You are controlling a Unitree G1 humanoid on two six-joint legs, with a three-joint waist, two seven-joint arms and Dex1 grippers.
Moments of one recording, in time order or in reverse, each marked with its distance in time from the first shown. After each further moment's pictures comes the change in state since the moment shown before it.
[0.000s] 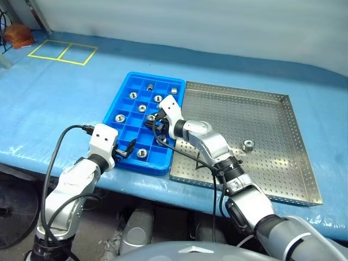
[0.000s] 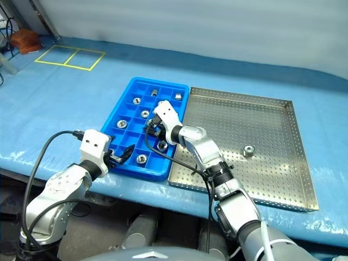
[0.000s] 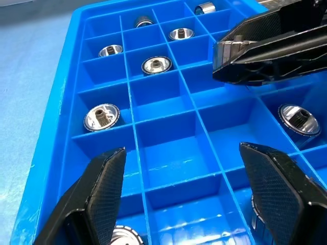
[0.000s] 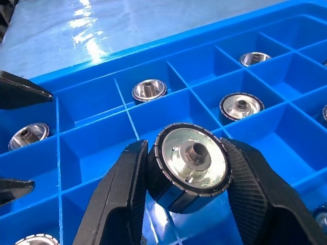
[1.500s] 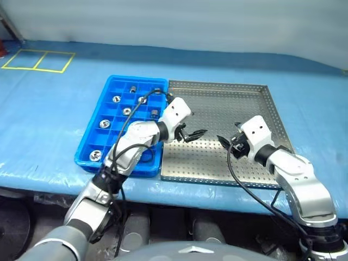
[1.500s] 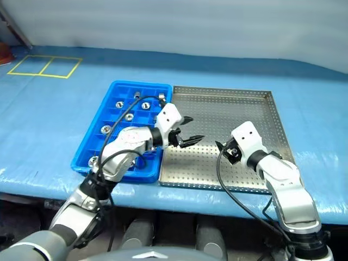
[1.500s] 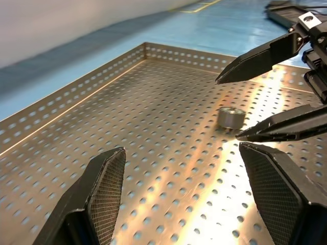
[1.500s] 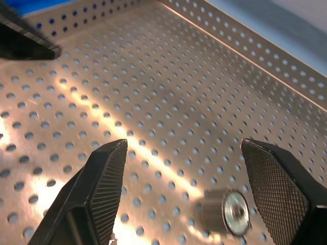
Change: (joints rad) left arm -0.693 -0.285 -0.421 0.725 0.033 -0.303 -0.399; right arm 0.710 -0.533 -0.366 -0.972 -0.025 0.316 -0.122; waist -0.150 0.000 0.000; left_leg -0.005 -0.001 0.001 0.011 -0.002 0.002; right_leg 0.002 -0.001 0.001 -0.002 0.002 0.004
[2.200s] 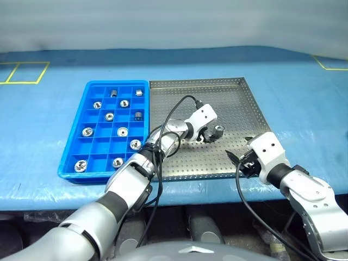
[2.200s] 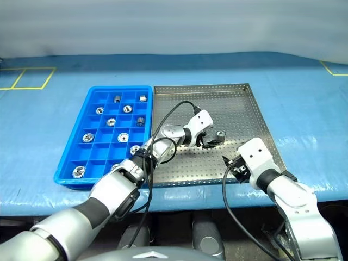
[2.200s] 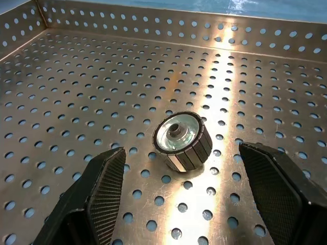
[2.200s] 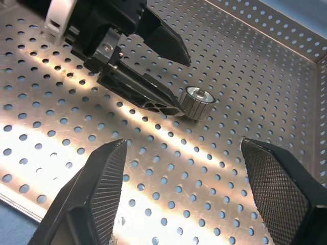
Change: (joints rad) left arm -0.334 -0.274 0.023 0.963 0.216 -0.435 0.012; right arm 0.192 -0.015 -0.054 -0.235 0.047 0.104 0.001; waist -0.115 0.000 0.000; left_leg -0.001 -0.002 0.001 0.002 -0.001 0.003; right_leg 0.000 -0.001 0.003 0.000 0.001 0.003
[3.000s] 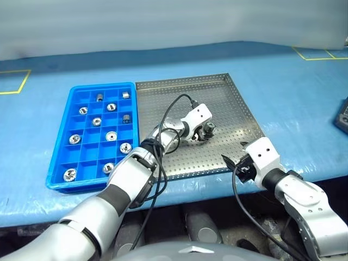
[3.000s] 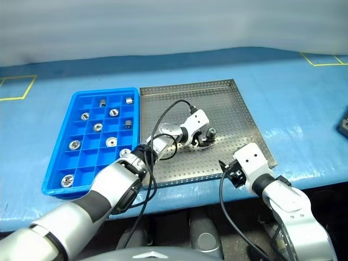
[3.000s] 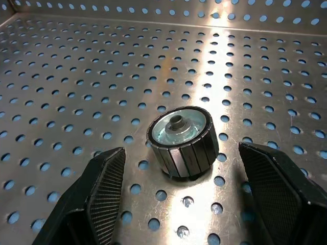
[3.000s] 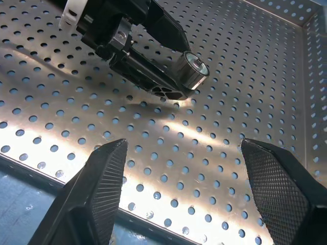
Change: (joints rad) left arm -0.072 -0.014 0.067 0.172 0.059 -0.056 0.000; right arm 0.033 0.016 0.028 0.003 -0.005 -0.025 -0.043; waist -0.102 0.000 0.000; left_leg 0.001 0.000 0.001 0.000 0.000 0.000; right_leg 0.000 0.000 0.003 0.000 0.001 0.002
